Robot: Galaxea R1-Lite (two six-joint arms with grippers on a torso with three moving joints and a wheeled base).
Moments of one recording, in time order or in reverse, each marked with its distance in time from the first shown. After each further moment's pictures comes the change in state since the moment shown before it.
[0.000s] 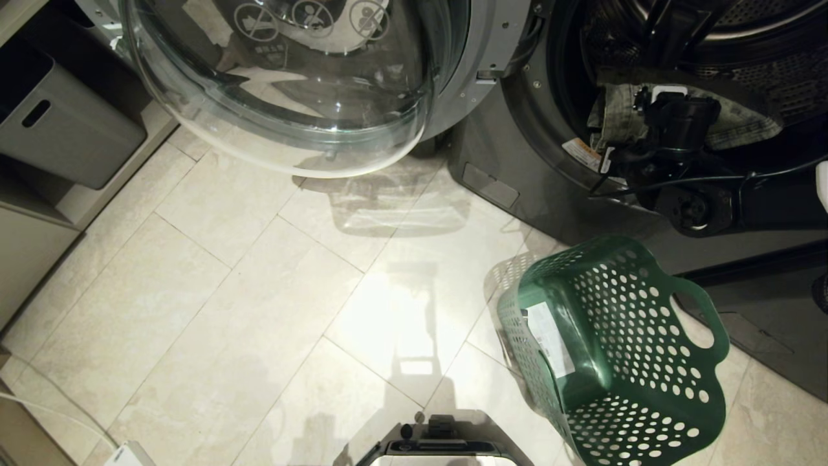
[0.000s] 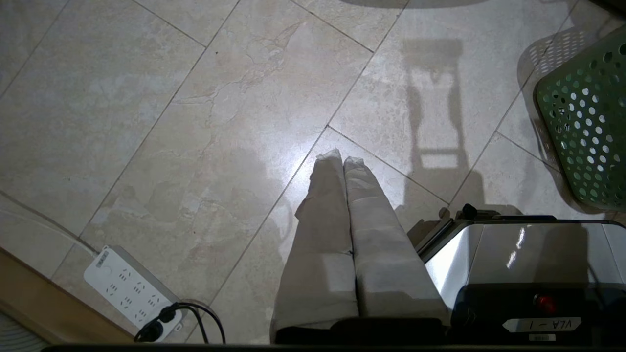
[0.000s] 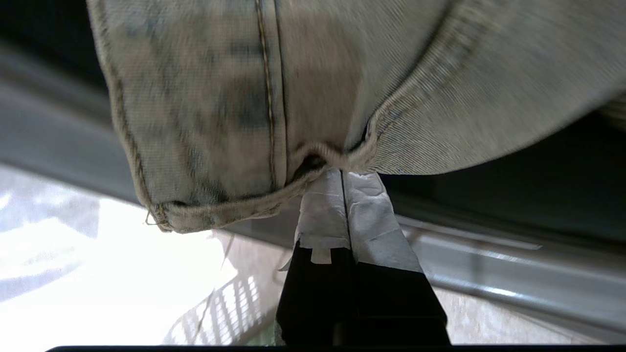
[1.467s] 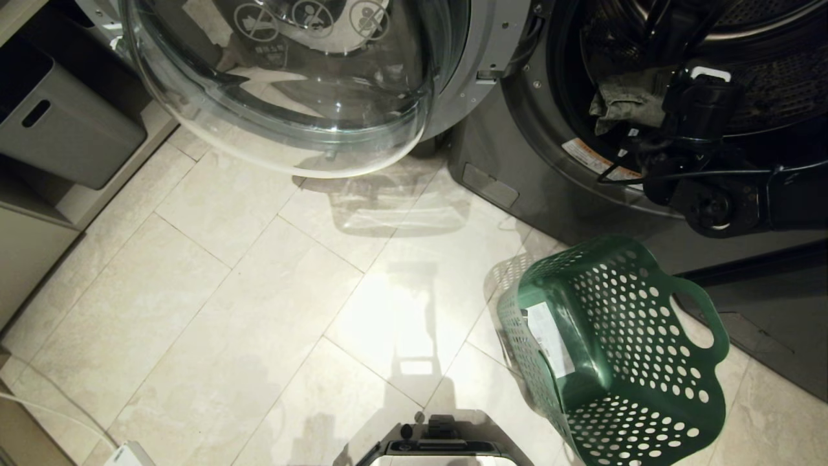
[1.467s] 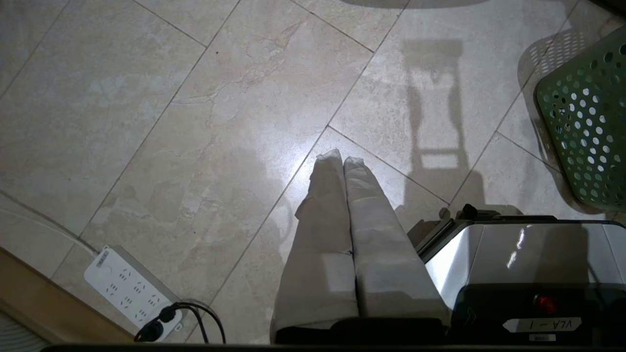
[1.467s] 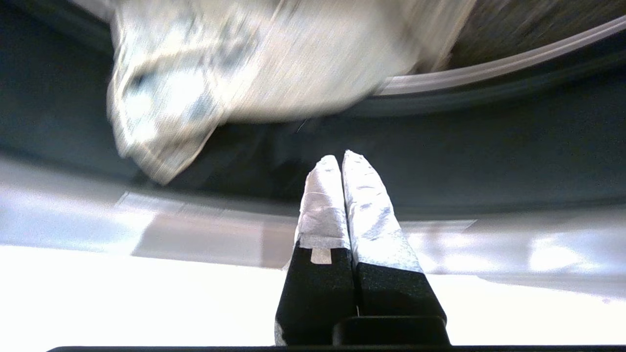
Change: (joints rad) left arm 0.000 0.000 0.000 0.000 0.000 0.000; right arm 0.029 -0.084 0.084 -0.041 -0.161 0.135
